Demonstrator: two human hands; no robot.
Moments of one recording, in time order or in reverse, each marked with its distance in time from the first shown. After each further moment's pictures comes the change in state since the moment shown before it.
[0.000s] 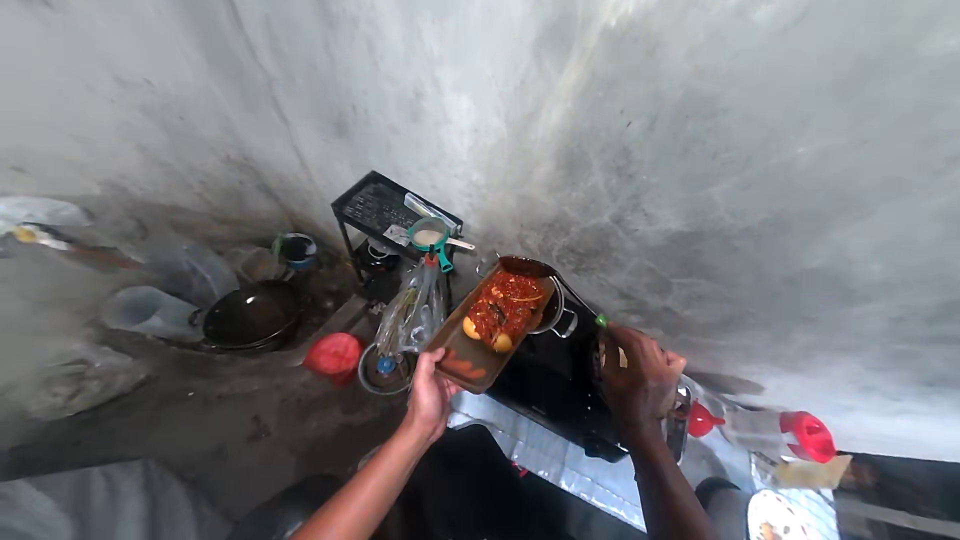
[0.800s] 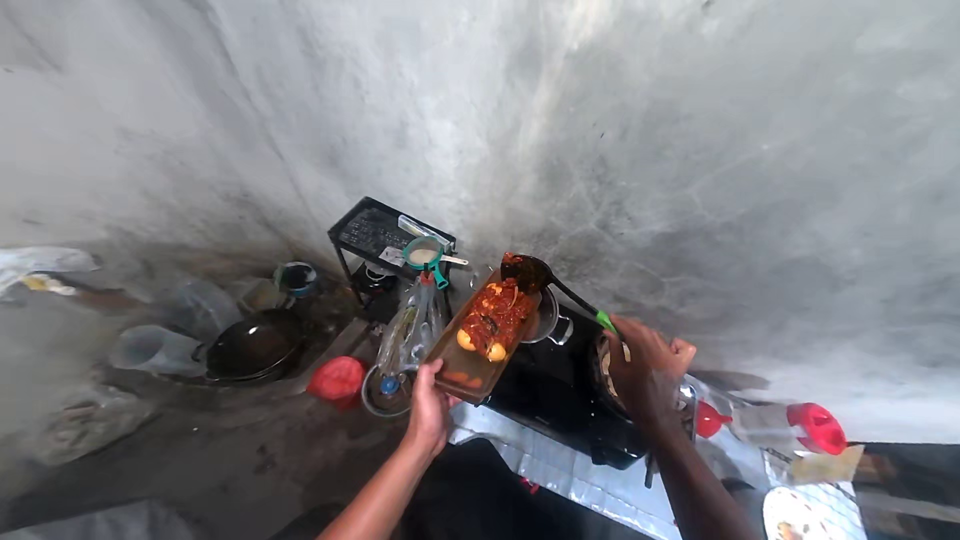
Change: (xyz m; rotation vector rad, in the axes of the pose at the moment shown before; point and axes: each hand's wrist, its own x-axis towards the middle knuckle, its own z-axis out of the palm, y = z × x) left_hand 0.003 0.000 0.005 0.068 0.032 0.033; right_hand 0.018 0.019 -0.011 -0.046 -0.056 -0.053
